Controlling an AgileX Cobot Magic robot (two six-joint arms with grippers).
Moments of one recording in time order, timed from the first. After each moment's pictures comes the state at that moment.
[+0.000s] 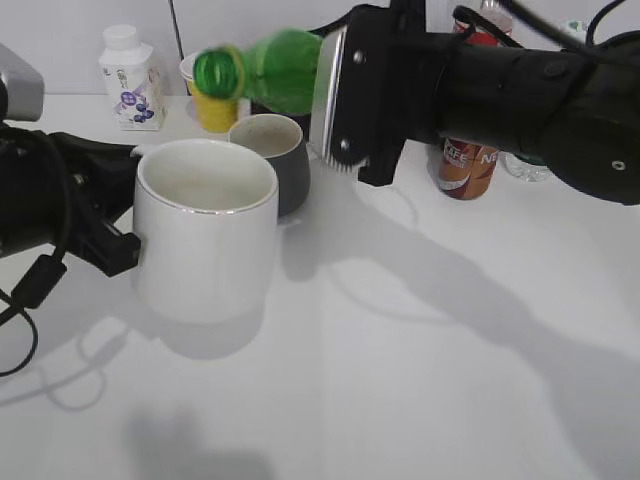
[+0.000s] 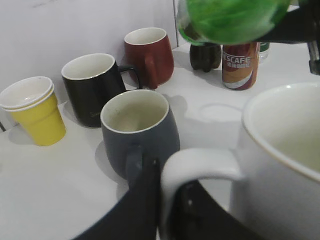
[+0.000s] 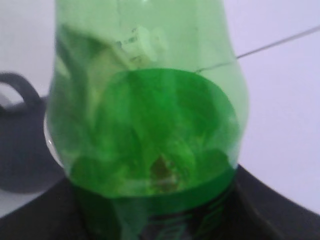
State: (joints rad) left arm -0.50 1.22 -0.46 0.42 -0.42 -0.22; right arm 0.61 1.66 -0.93 -0.44 -0.50 -0.81
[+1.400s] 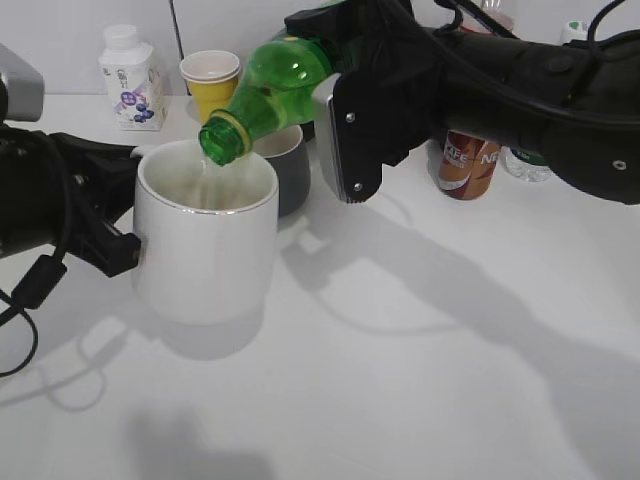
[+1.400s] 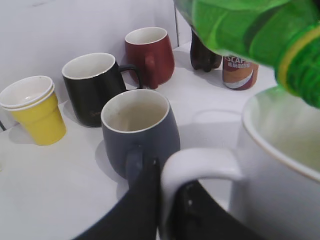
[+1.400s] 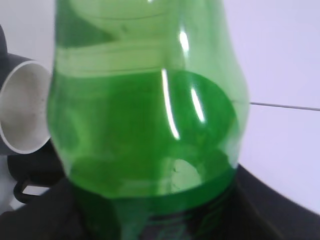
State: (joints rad) left arm -0.50 1.22 -0.46 0.42 -0.42 -0.22; right arm 0.61 1.65 -0.93 -0.45 -0.58 -1.26
